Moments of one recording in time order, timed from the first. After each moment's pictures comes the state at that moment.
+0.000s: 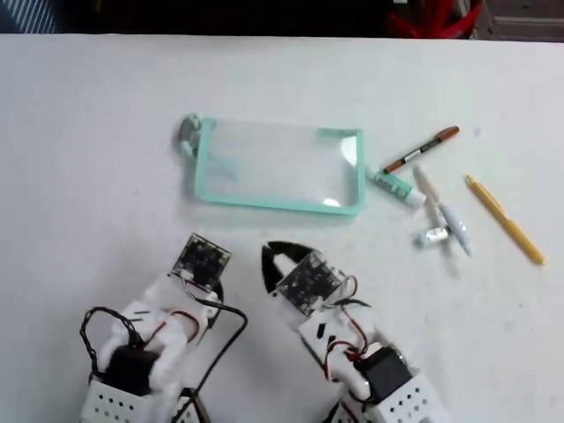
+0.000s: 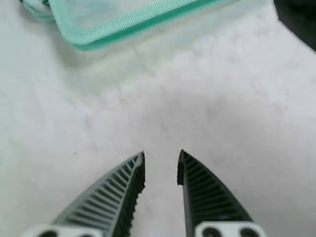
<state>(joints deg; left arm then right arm) 6.1 -104.1 97.2 67.1 -12.3 -38.8 -102.6 96.4 36.3 18.0</state>
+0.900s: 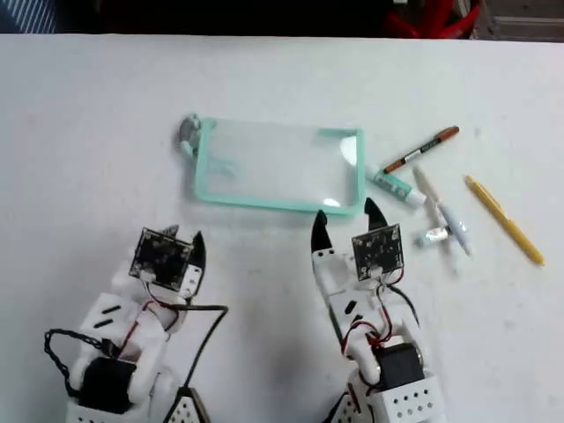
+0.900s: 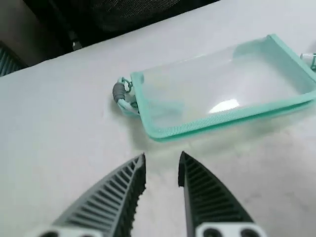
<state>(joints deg) -0.1 -104.7 83.8 60.5 -12.3 -20.0 -102.6 96.4 32.6 3.6</state>
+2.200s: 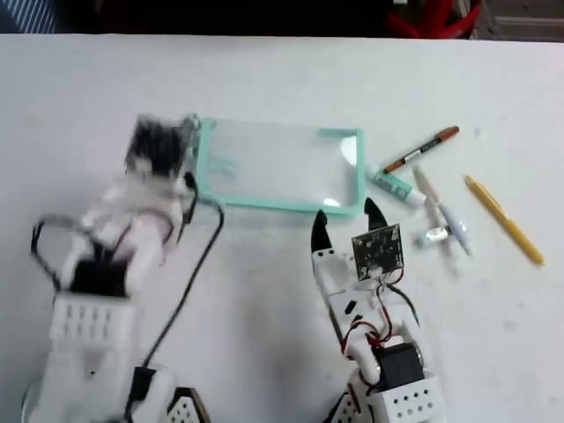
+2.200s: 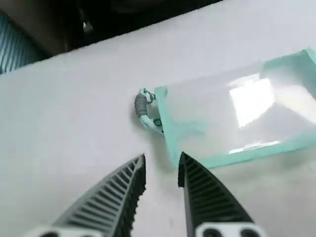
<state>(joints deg) -4.3 -49.9 48.8 49.9 -11.8 -20.0 -102.6 96.4 32.6 3.6</state>
